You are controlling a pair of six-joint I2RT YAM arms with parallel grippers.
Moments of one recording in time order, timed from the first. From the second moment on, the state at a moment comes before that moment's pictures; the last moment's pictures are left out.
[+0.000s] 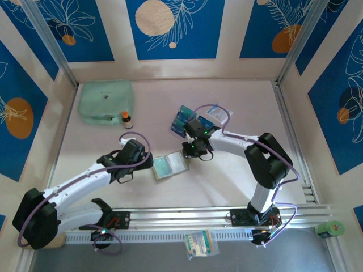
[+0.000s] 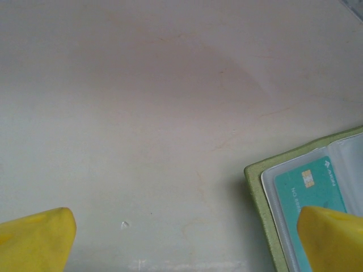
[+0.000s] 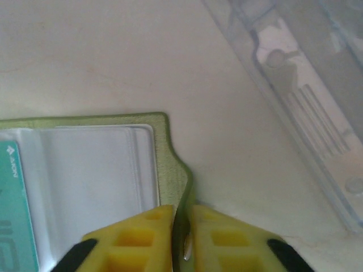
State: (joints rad) left arm -0.66 1.08 0.61 -0.56 -0.27 -0.73; right arm 0.70 1.75 1.07 -0.51 -0.15 0.46
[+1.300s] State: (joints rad) left arm -0.71 1.20 0.76 -0.53 -0.13 -0.68; right arm 0.72 1.45 0.86 -0.41 -0.22 0.71
